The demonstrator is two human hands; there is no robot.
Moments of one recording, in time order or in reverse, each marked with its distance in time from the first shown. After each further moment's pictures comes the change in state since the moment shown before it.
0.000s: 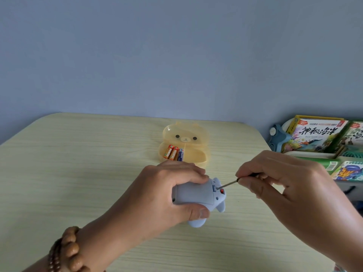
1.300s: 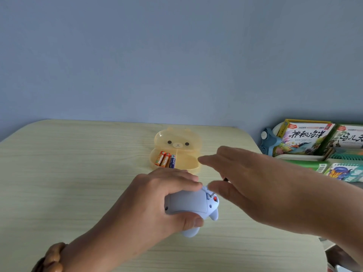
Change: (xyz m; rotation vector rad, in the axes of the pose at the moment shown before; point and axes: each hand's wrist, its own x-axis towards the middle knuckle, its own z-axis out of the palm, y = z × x) left_hand 0.001 -0.005 0.003 -0.002 0.010 0.011; right_hand 0.039 -0.025 -0.008 -0.319 -0.480 -0.123
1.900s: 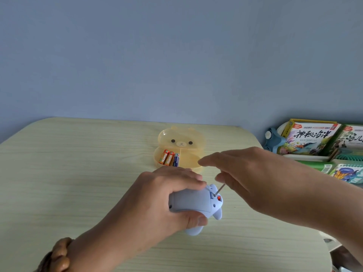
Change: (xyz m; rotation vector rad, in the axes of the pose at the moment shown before) left_hand 0.000 0.001 0.001 -0.013 0.006 -0.021; right_hand 0.009 0.006 0.003 -0.026 0.050 -0.008
